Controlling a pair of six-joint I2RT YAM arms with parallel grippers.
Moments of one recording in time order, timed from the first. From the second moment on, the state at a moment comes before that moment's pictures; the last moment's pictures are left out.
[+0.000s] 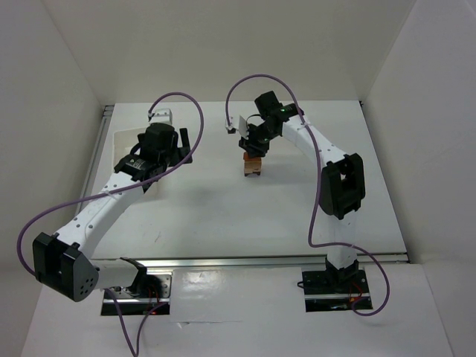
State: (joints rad) left arm -0.38 1.27 1.14 -0.48 -0.37 -0.37; right arm 0.45 2.04 1.89 -0.94 -0.47 -0.95
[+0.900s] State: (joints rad) left arm -0.38 1.27 1.14 -0.47 -0.38 -0.35; right arm 0.45 2.06 1.87 -0.93 -0.45 -0.95
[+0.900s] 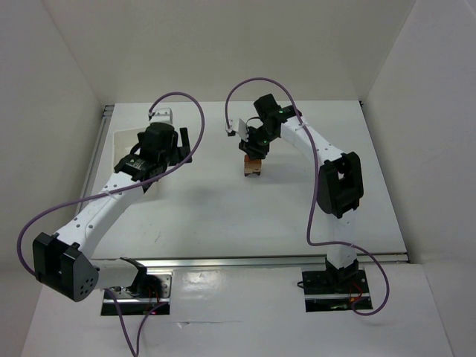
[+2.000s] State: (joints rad) left arm -0.38 1.24 1.14 -0.45 -0.36 -0.34; right arm 0.44 1.96 1.74 -0.76 -0.45 -0.88
